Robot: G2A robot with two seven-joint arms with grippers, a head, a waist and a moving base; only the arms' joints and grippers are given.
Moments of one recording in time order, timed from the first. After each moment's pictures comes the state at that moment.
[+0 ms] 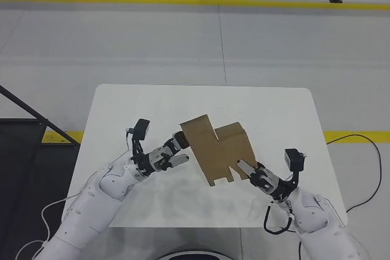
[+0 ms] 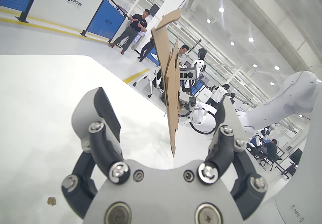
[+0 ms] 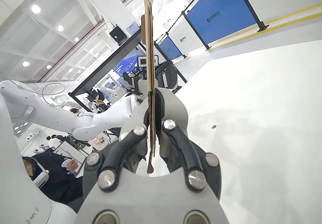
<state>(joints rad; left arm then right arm) 1.10 -1.12 -1.09 -1.38 0.19 -1.01 -0.24 -1.34 -1.05 1.25 -1.57 -0.20 -0.94 0.26</state>
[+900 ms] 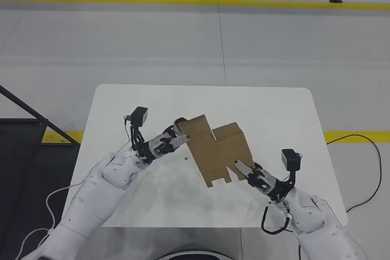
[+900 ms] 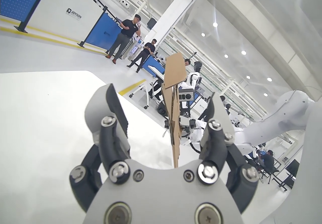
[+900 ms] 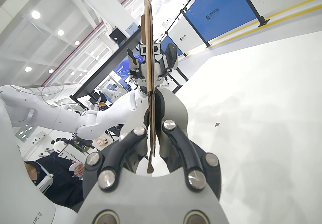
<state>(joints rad) 1.00 -1.14 -1.05 -1.30 0.08 -1.01 -0.24 -1.34 -1.06 1.23 -1.57 -0.17 -0.92 0.28</state>
